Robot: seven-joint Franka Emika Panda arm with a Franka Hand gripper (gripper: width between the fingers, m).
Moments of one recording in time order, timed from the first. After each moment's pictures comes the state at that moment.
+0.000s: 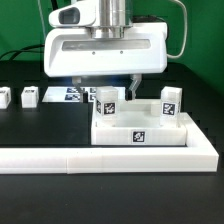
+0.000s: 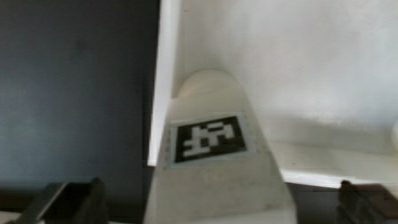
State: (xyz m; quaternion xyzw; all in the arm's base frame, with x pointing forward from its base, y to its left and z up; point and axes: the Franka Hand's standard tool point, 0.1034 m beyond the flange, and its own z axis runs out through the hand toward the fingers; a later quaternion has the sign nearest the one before) arm 0.553 0.006 0.070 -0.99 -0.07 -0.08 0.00
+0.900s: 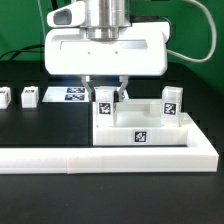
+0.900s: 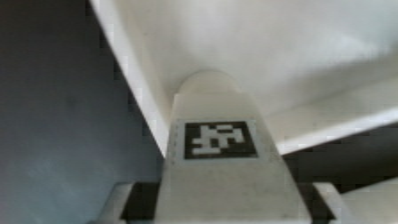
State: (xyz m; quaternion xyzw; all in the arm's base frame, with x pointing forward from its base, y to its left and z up) arm 0.553 0.006 0.069 -0.98 0.20 -0.08 0.03
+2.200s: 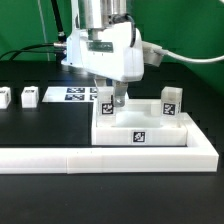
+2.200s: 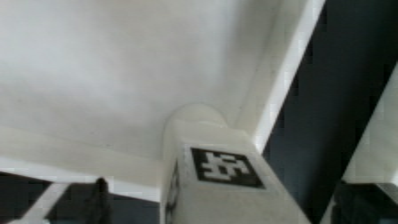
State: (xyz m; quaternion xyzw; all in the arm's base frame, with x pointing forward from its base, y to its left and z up) arm 0.551 0.013 0.067 -0.80 0.60 -0.05 0.06
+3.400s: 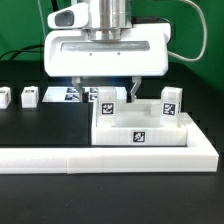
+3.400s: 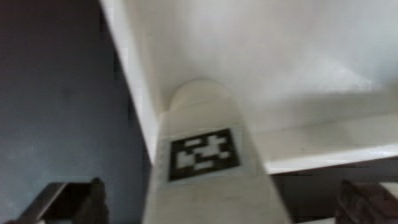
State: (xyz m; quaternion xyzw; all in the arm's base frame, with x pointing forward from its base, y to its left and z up) arm 0.552 0.006 0.067 -0.99 0.08 -0.07 0.02
